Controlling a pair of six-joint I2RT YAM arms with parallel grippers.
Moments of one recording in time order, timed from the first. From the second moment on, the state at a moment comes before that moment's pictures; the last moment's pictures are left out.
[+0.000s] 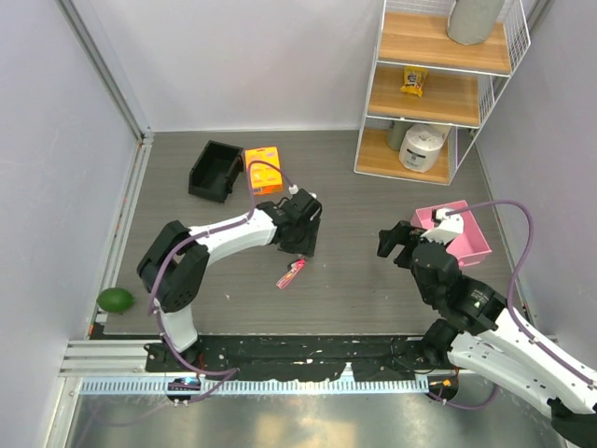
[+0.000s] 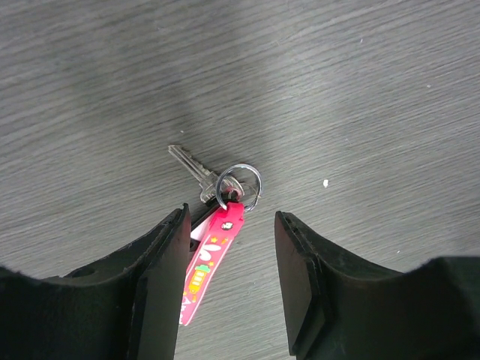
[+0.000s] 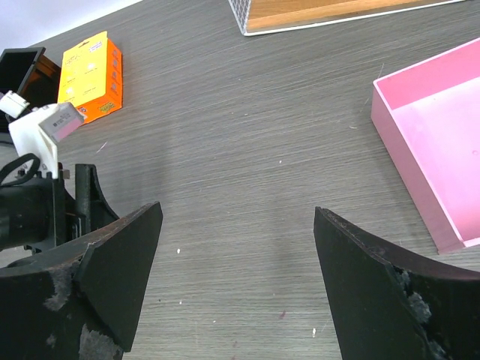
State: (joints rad) left arm -0.80 1.80 1.25 -0.55 -0.08 -0.55; right arm 0.81 0.56 0.63 -0.48 0.70 0.65
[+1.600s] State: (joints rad) left arm -0.82 1.17 1.02 -0.48 0.04 -0.32; right arm 0.81 0.59 0.48 -0.14 0.22 0.40
